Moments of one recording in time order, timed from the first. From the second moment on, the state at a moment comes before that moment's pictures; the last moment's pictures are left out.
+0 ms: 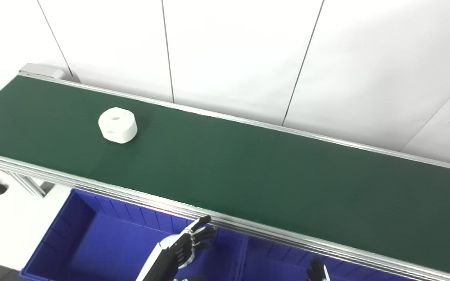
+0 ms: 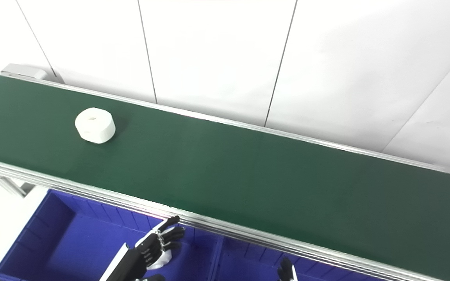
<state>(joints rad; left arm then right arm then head) 0.53 0.06 -0.28 -0.11 0.03 -0.38 -0.20 0.64 -0.08 0.25 -0.08 0.04 -0.39 0.05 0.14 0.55</state>
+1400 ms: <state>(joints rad) -0.22 0.34 -0.12 -0.21 0.51 -0.18 -0.24 0.64 -0.07 0.23 -0.12 0.03 -0.39 0.09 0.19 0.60</state>
